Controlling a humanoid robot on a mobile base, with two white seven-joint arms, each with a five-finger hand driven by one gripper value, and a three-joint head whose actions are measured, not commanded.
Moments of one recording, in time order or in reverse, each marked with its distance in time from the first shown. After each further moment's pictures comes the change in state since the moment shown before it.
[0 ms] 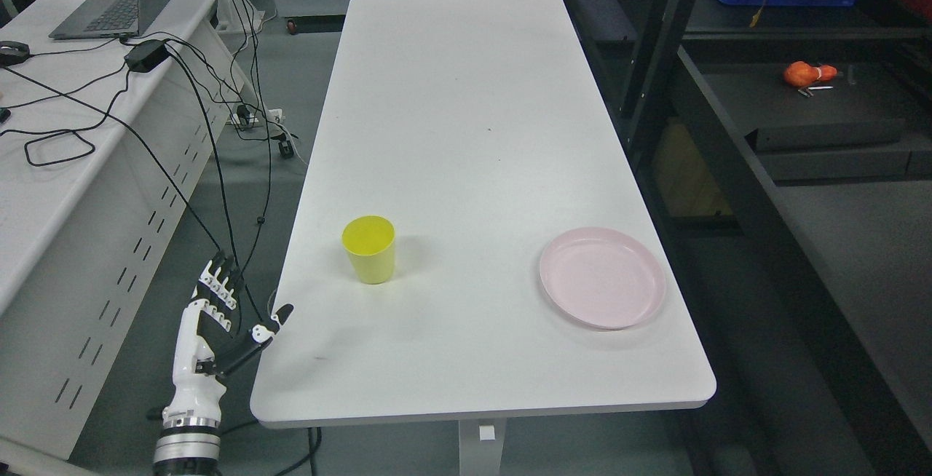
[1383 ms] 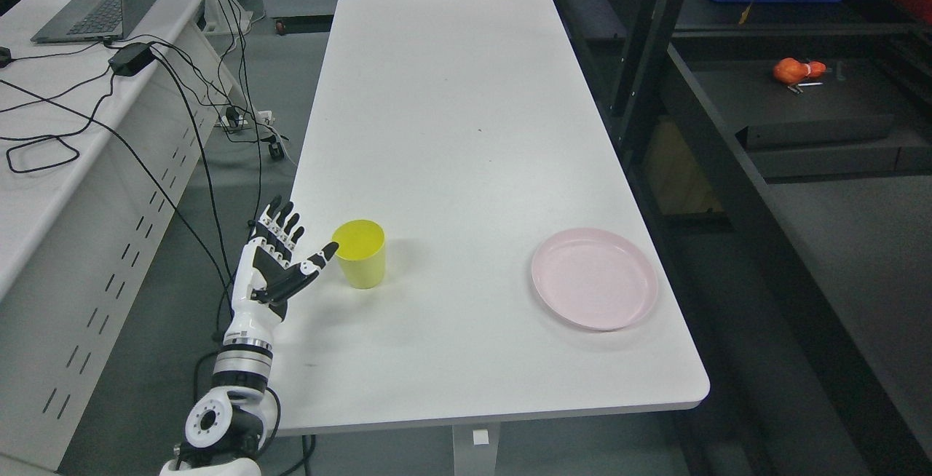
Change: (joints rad) left arm -0.303 0.000 -0.091 0.298 0.137 0.006 -0.073; right arm 0.000 0.000 0.000 0.000 0.000 0.000 -0.004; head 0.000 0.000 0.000
